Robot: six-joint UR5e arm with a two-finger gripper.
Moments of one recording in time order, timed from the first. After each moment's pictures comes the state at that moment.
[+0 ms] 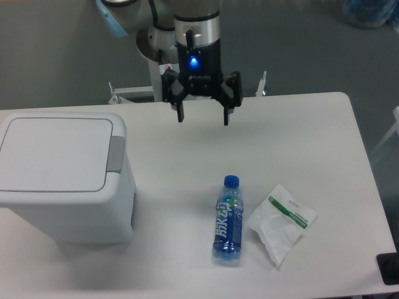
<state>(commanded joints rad) 2.43 -1.51 -1.77 -0.98 1.41 0.44</state>
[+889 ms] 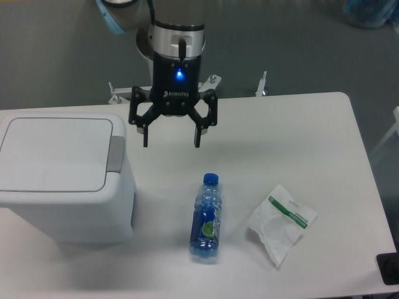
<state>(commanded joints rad) 2.36 -1.64 -1.61 -0.98 1.27 0.16</state>
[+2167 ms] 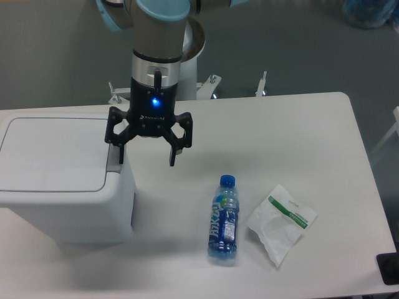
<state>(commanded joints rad) 2.32 -1.65 -1.65 -0.98 1.27 0.16</state>
